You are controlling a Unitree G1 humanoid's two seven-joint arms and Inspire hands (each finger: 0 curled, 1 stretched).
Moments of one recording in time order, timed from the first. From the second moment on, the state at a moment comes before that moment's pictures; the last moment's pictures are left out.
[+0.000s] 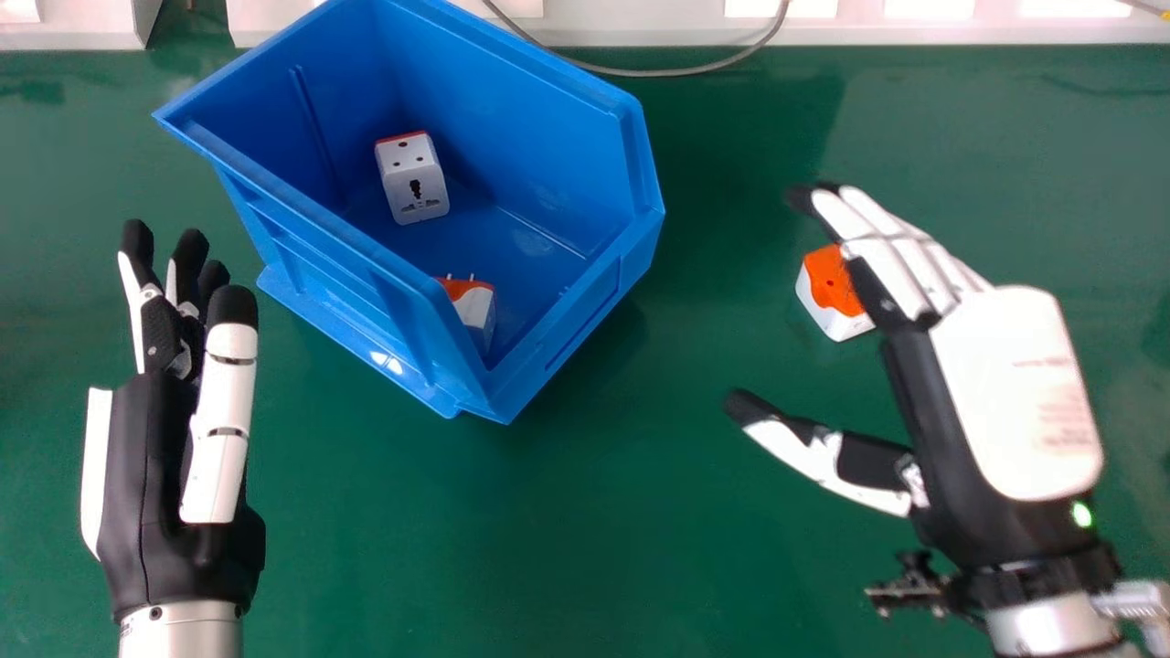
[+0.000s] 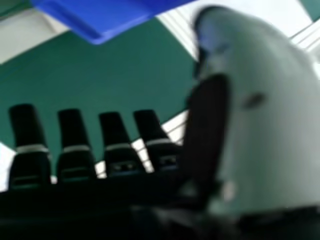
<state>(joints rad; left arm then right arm) 0.36 0.00 0.18 -0.22 -0.20 -0.33 -0.11 0.30 -0.38 0.17 -0.28 -0.83 -0.25 -0.46</state>
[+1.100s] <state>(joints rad) 0.37 0.02 0.19 -0.23 -0.20 -0.31 -0.12 0.24 -0.35 -0.02 0.14 -0.81 -0.11 -0.58</state>
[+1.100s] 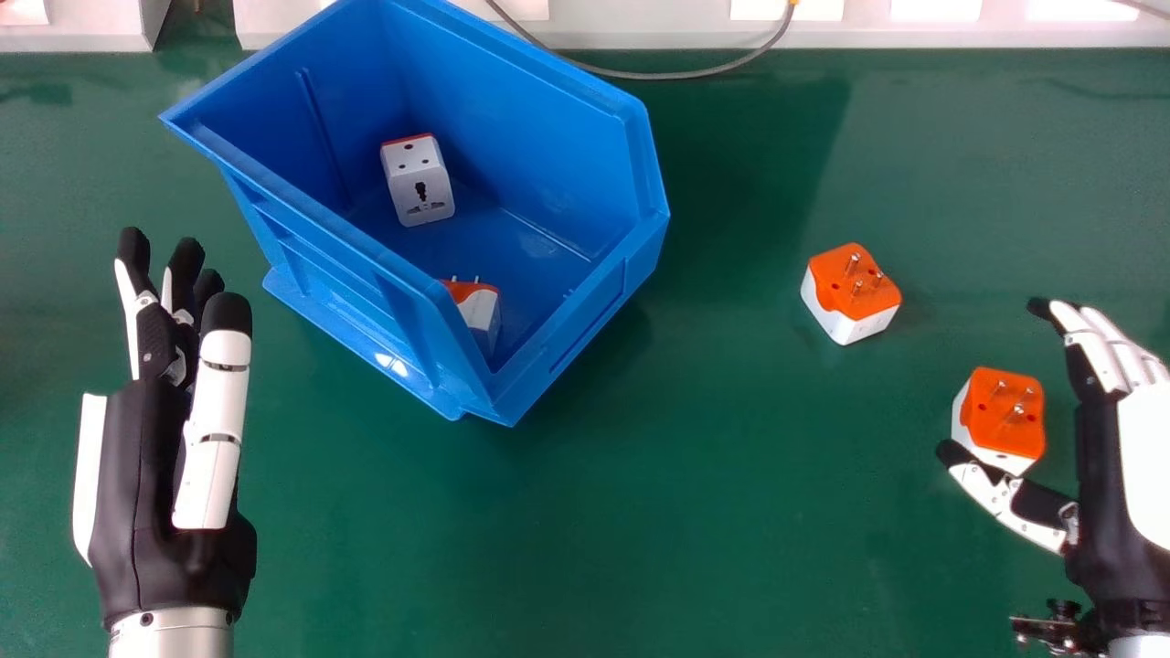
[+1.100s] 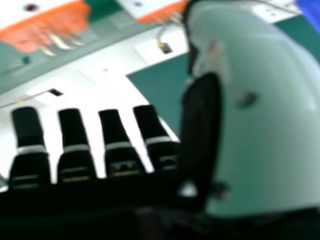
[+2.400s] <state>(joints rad) 0.38 0.02 0.20 -0.30 -0.20 -0.27 -0.12 -0.05 -0.55 0.12 0.59 -0.75 -0.13 -0.54</state>
